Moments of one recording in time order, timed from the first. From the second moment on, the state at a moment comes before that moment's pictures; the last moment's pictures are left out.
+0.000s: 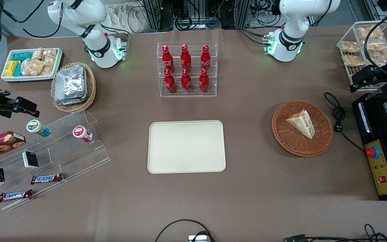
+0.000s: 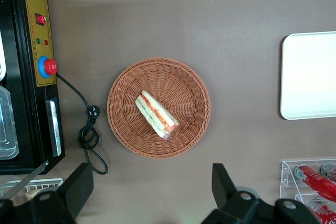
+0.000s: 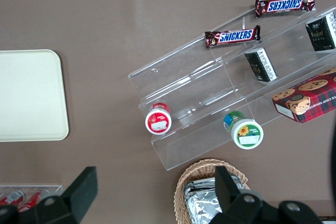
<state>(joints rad) 0.03 -0.05 -0.02 -1.57 -0.04 1.51 0.04</state>
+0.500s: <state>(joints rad) 0.03 -0.03 -0.02 -1.57 -0.04 1.50 0.04</state>
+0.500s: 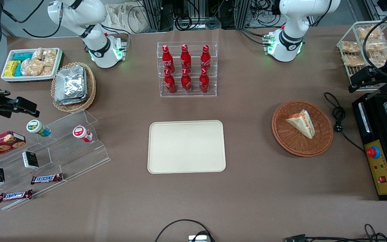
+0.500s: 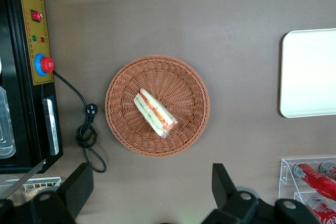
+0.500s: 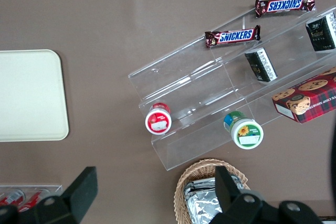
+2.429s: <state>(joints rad) 0.02 -0.08 -0.11 -2.46 0.06 2.37 -0.73</state>
